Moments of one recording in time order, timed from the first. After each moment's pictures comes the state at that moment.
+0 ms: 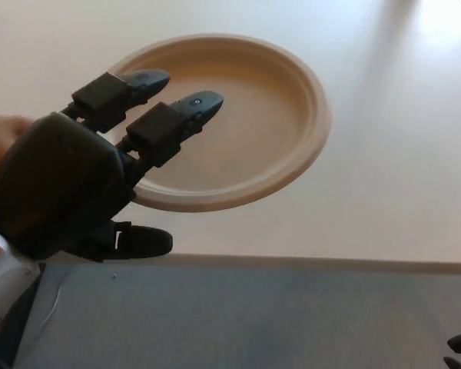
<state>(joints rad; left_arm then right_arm) -0.15 0.60 0.01 -0.45 0.67 -0.33 -0.25 -0.35 -0.46 0.10 1.28 -0.26 -0.23 0.04</state>
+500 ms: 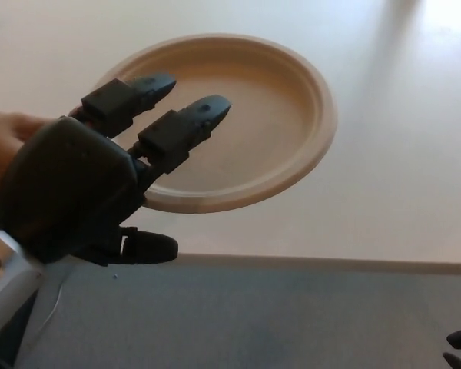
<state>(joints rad) -0.16 0.61 -0.02 -0.46 0.74 -0.28 -0.27 -0.36 -0.46 0.10 1.28 -0.27 -0.22 0.05</state>
